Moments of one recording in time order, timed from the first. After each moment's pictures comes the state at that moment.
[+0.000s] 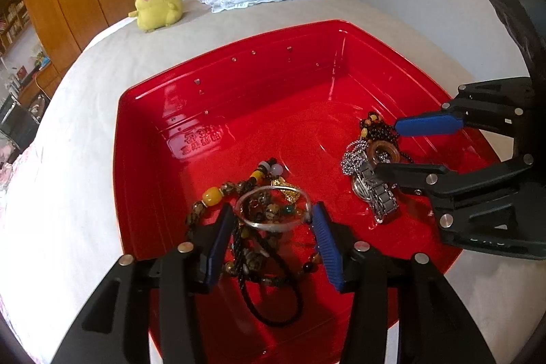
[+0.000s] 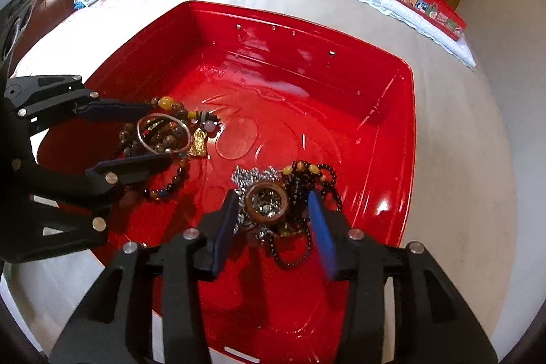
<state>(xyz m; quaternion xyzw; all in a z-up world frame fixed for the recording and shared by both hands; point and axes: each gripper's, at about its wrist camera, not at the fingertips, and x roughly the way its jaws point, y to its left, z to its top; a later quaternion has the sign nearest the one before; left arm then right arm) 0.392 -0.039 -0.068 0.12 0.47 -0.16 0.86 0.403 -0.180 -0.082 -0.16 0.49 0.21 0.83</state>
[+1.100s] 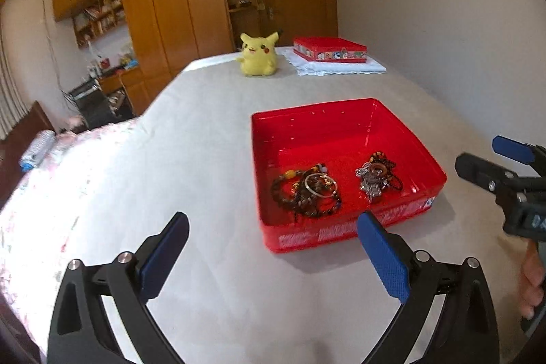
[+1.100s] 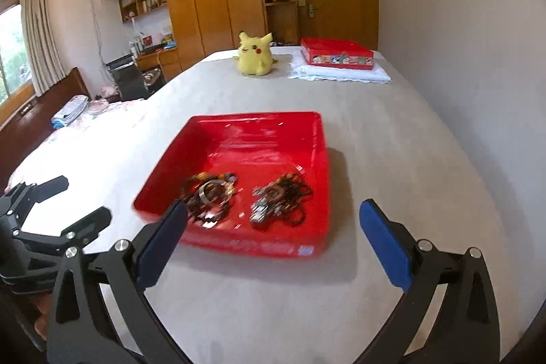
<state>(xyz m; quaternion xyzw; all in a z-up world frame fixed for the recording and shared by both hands) 0.234 0.000 0.025 0.07 0.34 0.00 0.94 0.258 -0.225 0.010 0.01 0.34 0.12 0.93</state>
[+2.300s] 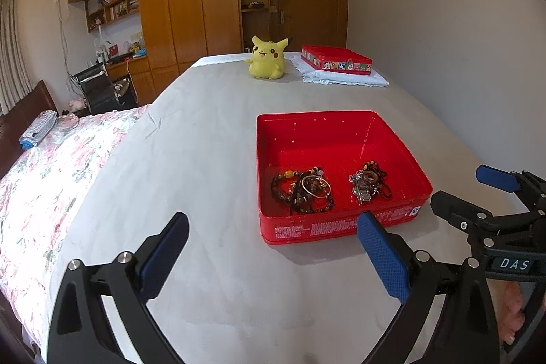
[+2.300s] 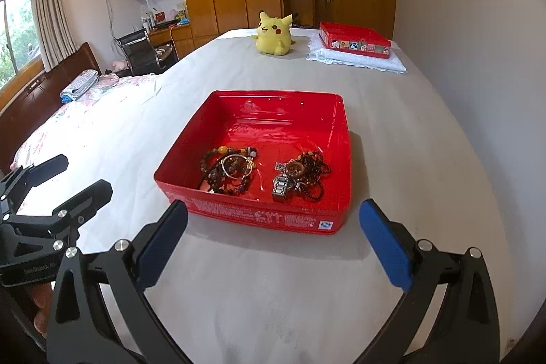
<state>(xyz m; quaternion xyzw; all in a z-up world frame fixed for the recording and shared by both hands) 0.216 0.011 0.040 0.02 0.34 0.00 0.94 0.250 -0.206 0.018 -0.02 0.37 0.14 0.92</state>
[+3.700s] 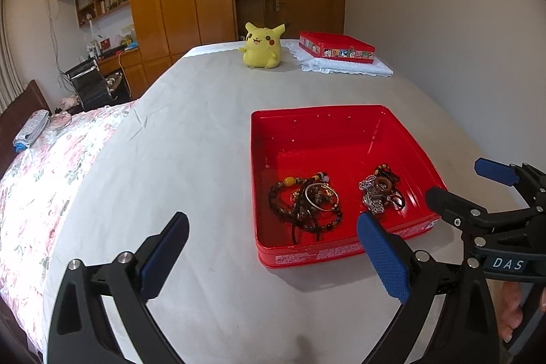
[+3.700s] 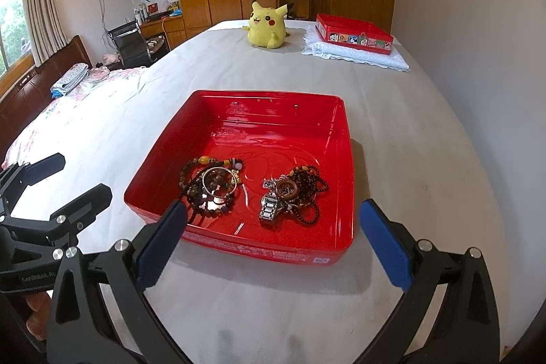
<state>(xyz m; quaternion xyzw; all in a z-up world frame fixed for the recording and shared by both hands) 0.269 0.010 0.023 0.03 0.37 0.00 0.93 0.302 -0.196 0.003 -0.03 0.39 0.13 0.91</state>
